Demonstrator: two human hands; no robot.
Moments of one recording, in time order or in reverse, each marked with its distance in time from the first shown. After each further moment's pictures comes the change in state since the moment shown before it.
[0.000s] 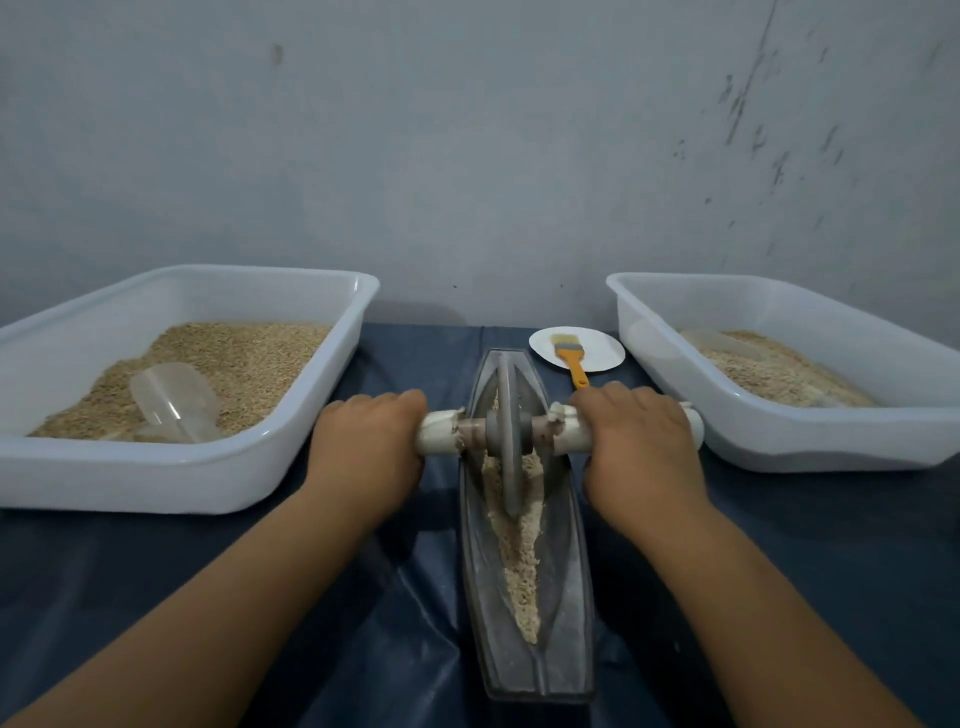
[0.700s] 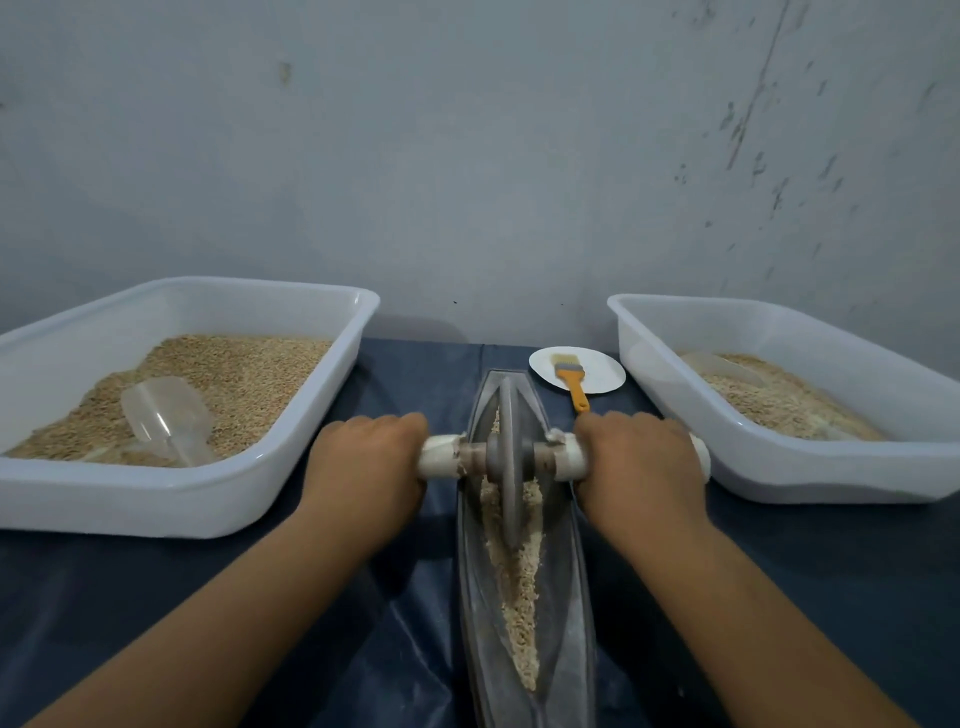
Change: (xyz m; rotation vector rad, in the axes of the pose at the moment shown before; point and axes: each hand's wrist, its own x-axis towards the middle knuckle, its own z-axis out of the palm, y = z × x) left_hand 0.001 -0.003 0.006 -0.029 0.037 0.044; right_hand 0.018 0.005 0.009 -0.178 0.007 -0.009
